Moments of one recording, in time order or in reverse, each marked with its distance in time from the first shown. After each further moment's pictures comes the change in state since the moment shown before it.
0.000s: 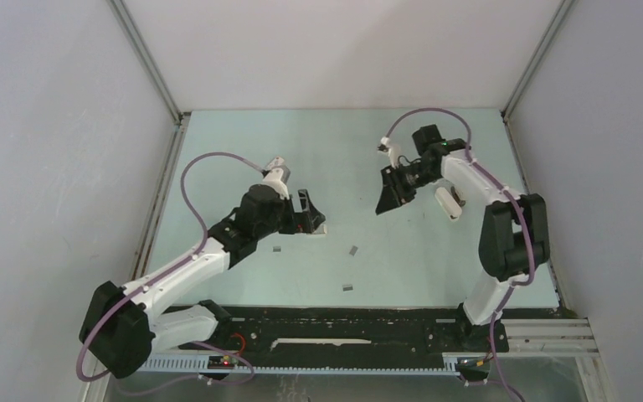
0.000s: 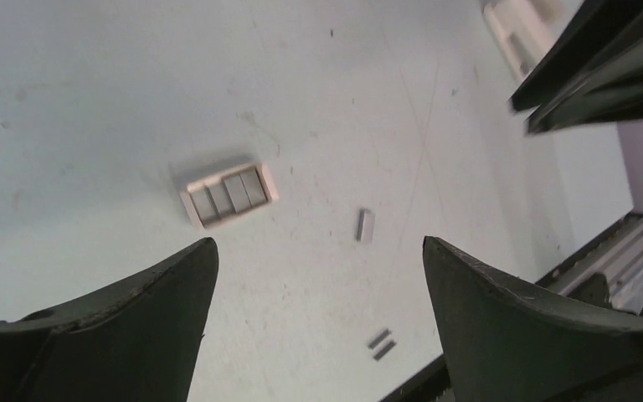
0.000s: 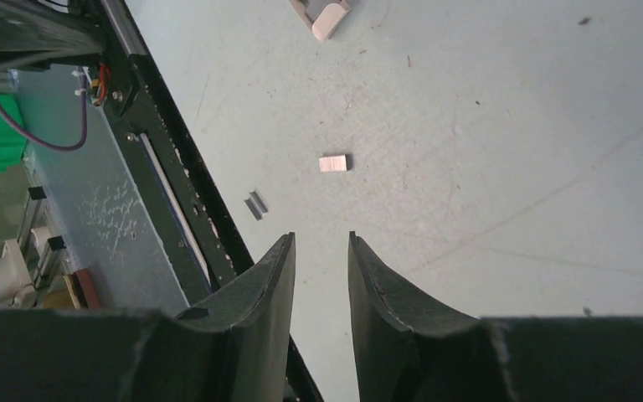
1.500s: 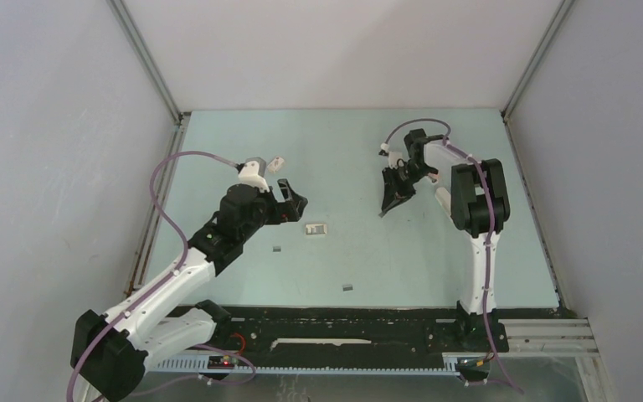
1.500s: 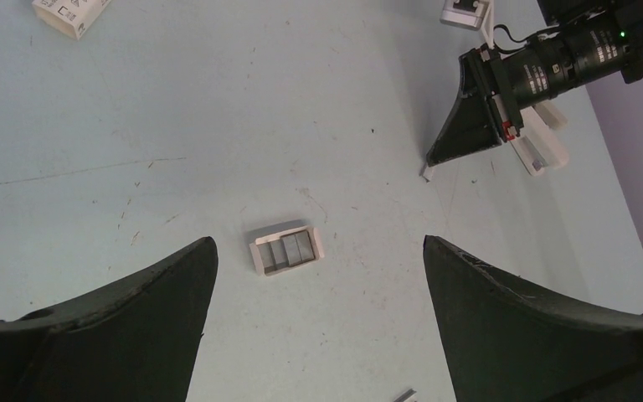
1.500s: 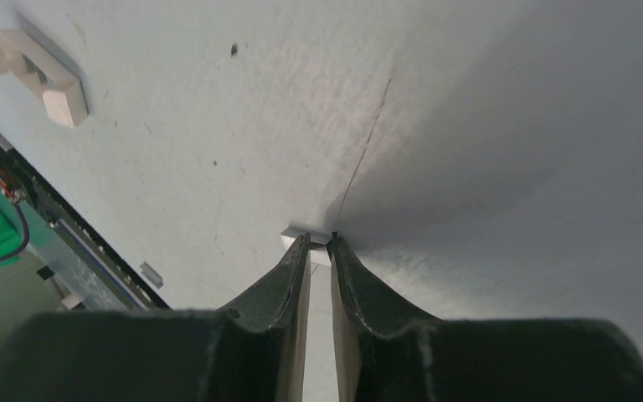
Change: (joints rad) left arm 0.049 -0.139 -0.005 -0.014 -0.149 0.041; right arm -0.081 0.450 0.275 -0.008 0.220 0.135
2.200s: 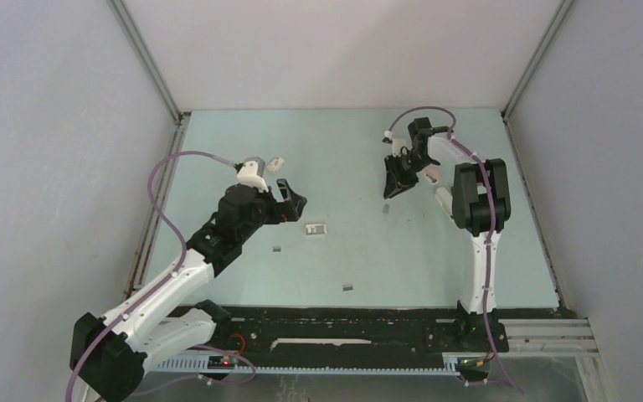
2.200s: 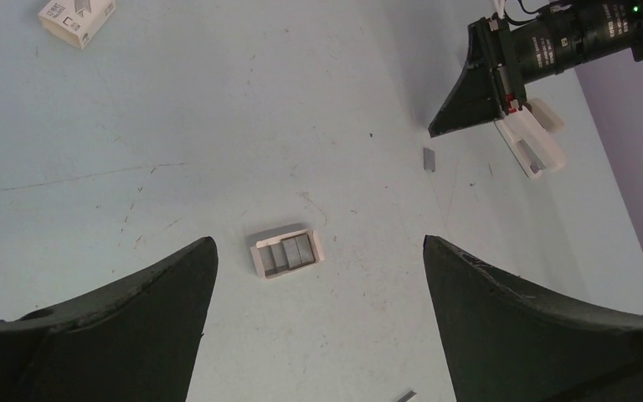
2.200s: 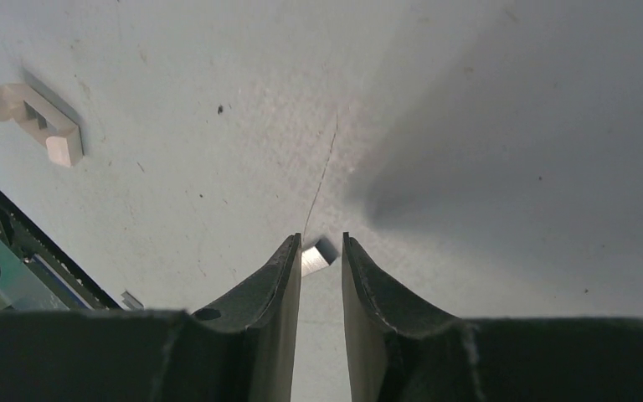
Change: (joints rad) left arm 0.000 -0.016 0.000 0.000 -0.004 0.010; right arm -0.032 -0.004 0.070 0.013 0.038 0.000
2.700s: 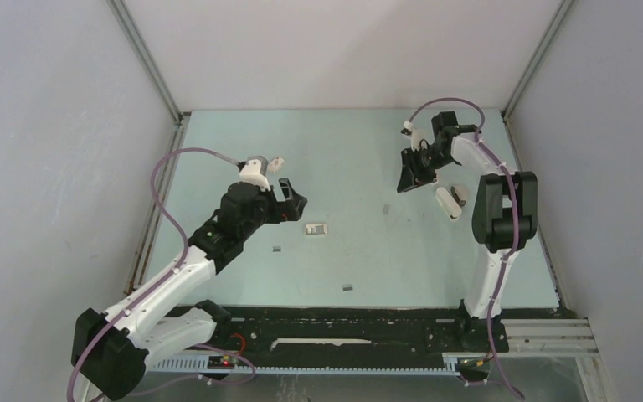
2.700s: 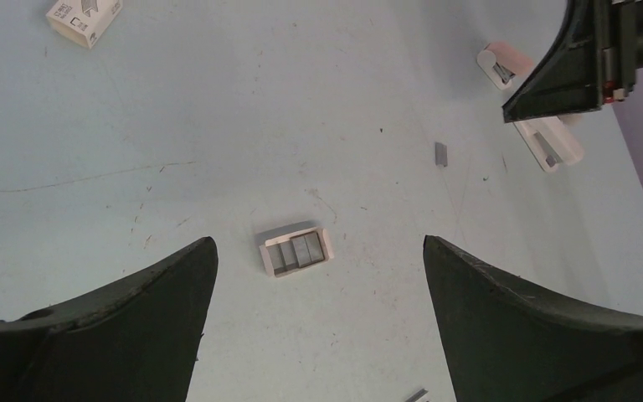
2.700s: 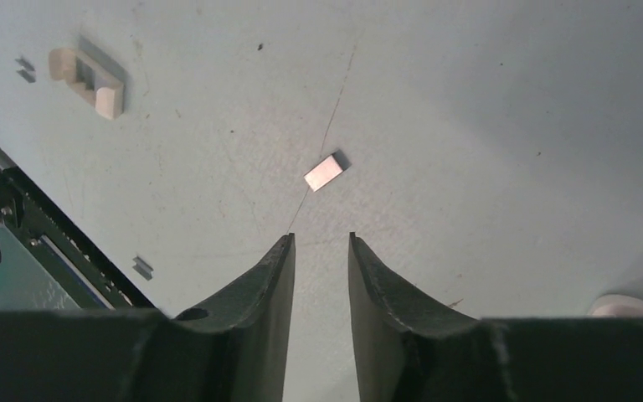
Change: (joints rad) left arm 0.000 0.032 0.021 -0.022 -0.004 0.028; right arm -0.072 -0.241 -0.145 0.006 -0.041 -0.064
